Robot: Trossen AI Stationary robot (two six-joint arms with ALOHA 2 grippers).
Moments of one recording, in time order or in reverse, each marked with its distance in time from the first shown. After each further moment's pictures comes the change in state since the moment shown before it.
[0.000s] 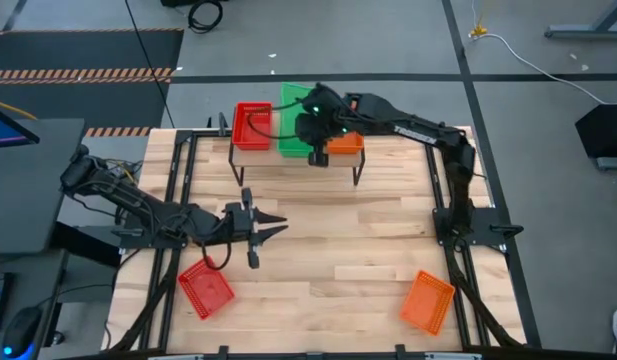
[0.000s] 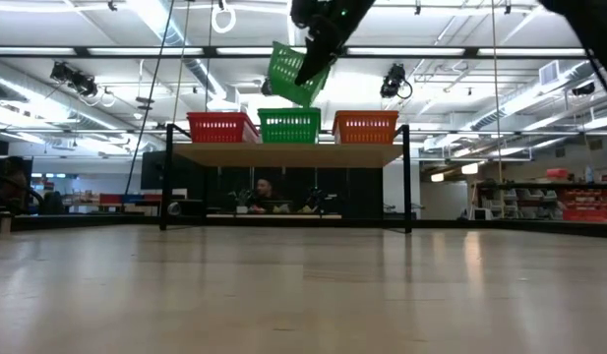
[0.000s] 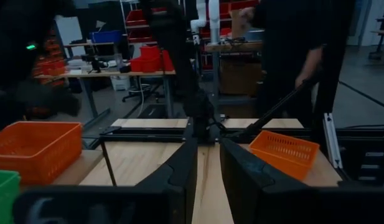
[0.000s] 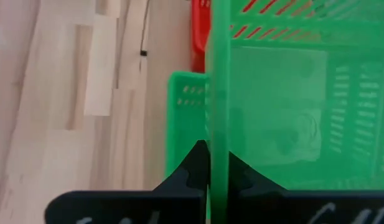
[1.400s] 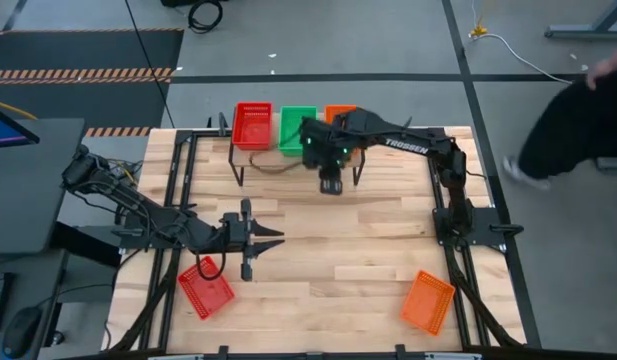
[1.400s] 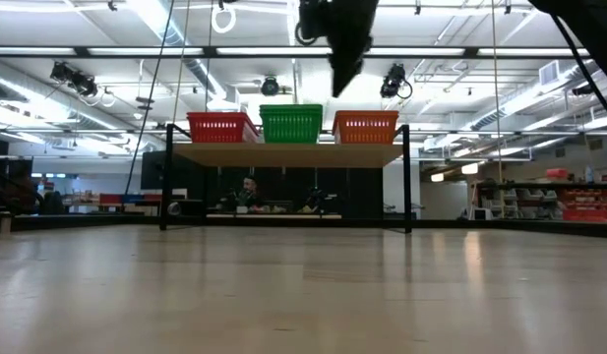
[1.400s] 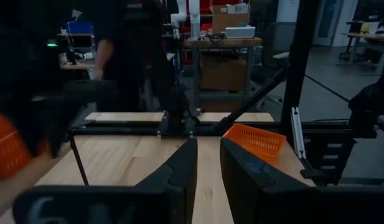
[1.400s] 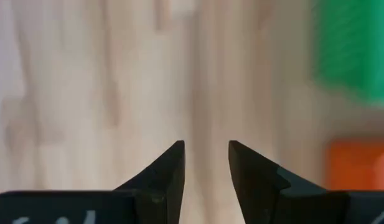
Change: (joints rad) left arm -0.081 0.001 0.000 -0.029 0.000 -0.062; right arm 0.127 0.059 0.071 -0.455 -0.063 0.270
